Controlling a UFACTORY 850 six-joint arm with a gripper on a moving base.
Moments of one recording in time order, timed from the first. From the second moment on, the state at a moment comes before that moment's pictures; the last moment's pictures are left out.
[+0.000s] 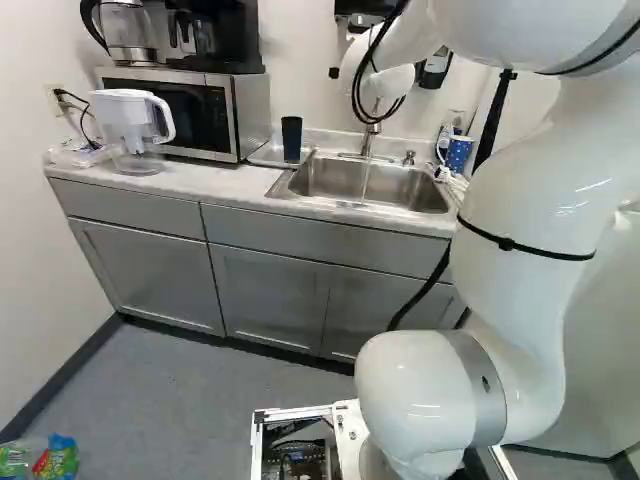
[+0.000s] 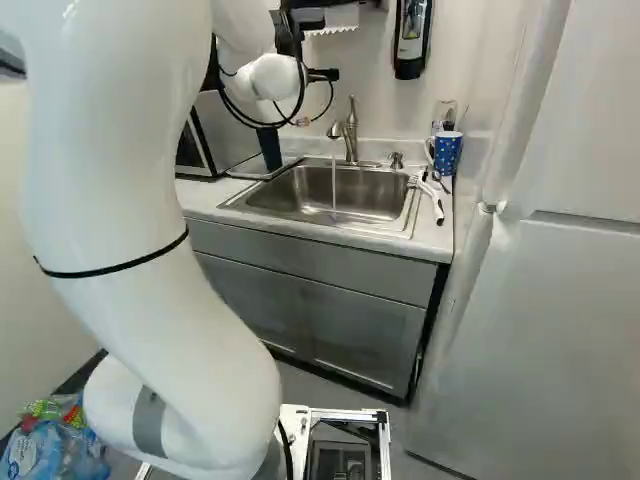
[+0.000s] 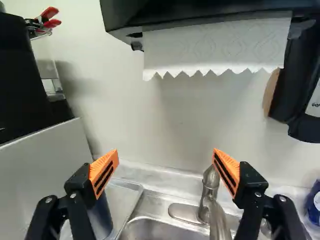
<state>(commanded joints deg) -4.7 -9.6 -72.4 -5.2 27.3 6.0</state>
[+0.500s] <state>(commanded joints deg) -6.6 -13.6 -79.7 -5.2 22.0 6.0</state>
